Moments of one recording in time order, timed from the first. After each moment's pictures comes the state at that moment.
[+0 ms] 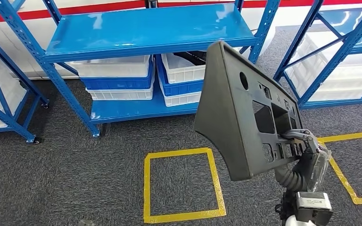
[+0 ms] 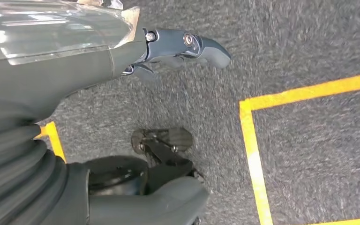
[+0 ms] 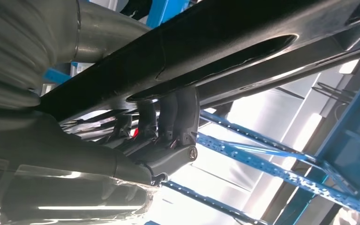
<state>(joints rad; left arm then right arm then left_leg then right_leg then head) 0.38 -0.09 0.02 -1.06 0.06 0.19 -0.03 0.07 -0.14 0.46 -1.81 0.35 -0.47 -0.53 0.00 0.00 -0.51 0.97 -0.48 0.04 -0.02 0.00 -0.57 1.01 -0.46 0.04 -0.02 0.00</state>
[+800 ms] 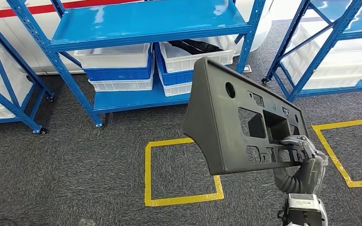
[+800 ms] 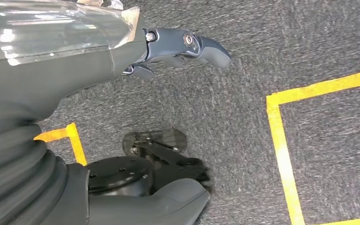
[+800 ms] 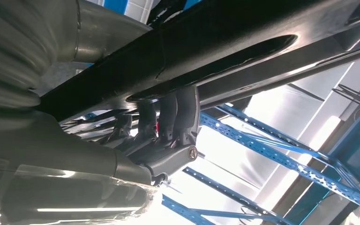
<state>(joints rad) 0.38 -0.10 0.06 -1.07 0.01 0.15 -0.03 0.11 -0.15 0.45 -1.80 0.43 -0.50 -0.50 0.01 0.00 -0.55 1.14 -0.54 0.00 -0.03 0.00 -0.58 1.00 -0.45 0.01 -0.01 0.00</state>
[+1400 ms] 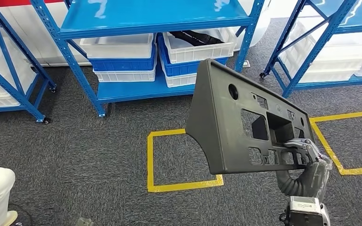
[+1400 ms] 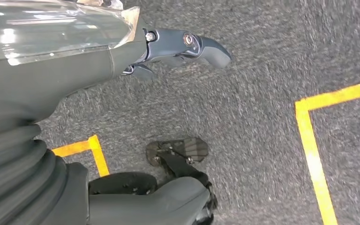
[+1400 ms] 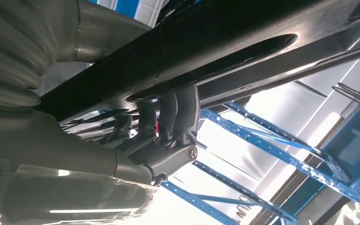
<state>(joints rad) 0.38 -0.12 0.11 -1.08 -0.05 0.10 -0.03 0.13 -0.15 0.43 -1.81 0.45 -0.51 -0.50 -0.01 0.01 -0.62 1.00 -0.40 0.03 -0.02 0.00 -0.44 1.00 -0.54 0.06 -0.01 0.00</state>
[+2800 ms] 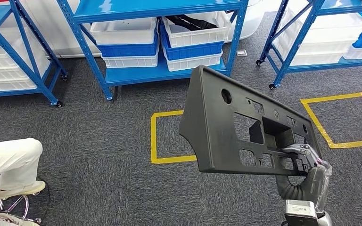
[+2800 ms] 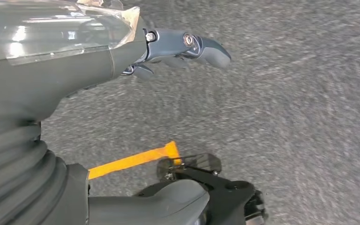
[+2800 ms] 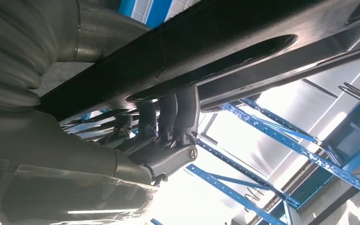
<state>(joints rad) 0.56 -0.32 0.38 -1.39 -0.37 -0.14 0.04 0.19 -0.12 0.41 -1.86 0.55 -0.49 -0.43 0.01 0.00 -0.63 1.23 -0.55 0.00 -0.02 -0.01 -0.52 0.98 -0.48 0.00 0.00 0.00</state>
